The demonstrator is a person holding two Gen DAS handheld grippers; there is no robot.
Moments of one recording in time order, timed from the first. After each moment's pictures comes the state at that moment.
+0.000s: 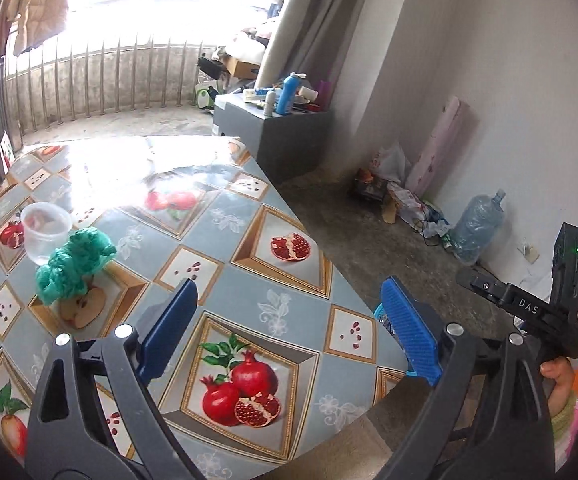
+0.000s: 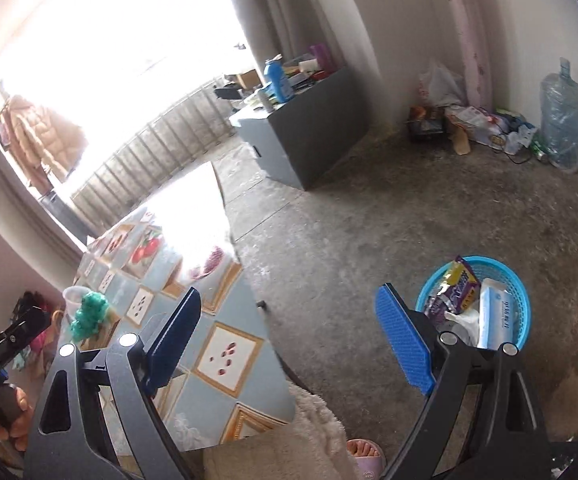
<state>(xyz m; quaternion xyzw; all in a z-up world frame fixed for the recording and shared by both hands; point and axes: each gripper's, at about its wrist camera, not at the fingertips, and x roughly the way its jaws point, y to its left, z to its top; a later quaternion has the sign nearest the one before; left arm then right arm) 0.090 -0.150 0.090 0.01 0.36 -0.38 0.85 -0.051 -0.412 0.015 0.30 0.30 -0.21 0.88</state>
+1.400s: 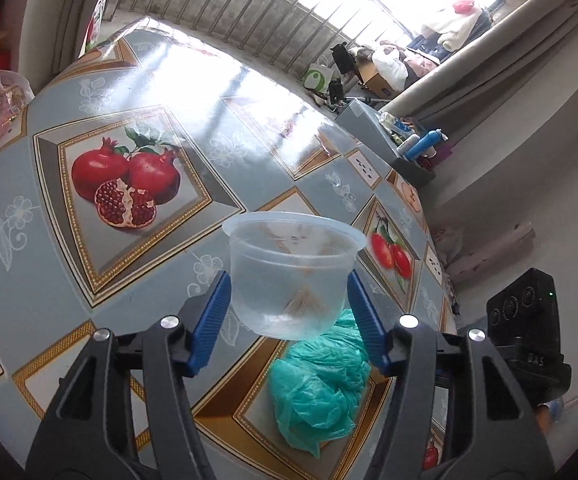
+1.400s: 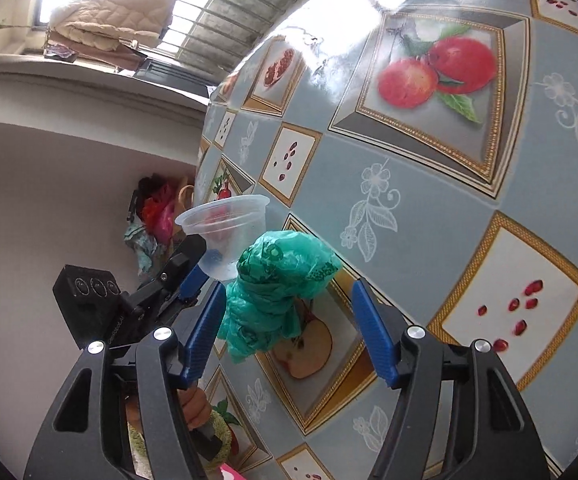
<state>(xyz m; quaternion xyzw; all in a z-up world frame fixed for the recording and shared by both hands) 0.341 0.033 -0.034 -0.21 0.45 -0.27 0.82 0.303 -0.207 -0.071 0.42 0.50 0.12 0.74</state>
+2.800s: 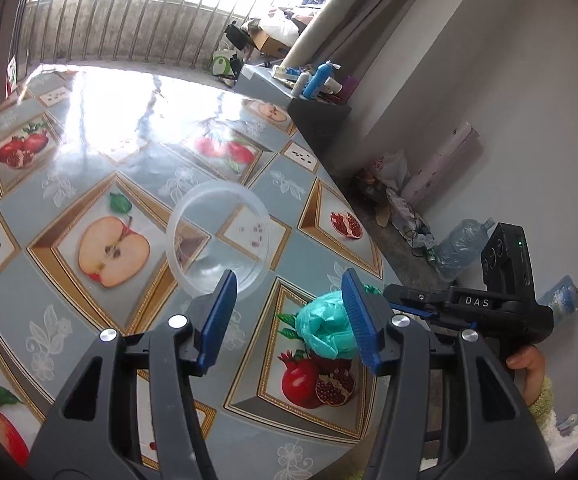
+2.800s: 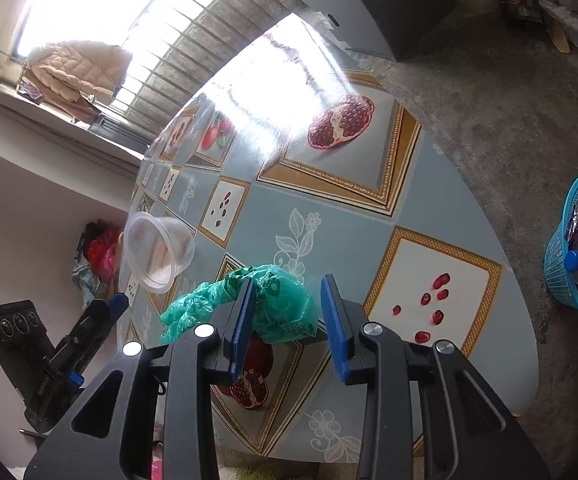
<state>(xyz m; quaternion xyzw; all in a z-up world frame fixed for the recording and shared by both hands) 0.158 -0.082 0.027 -0.08 0.41 -0.39 0.82 0.095 -0.319 -0.050 0.39 0.45 -0.04 0.80</state>
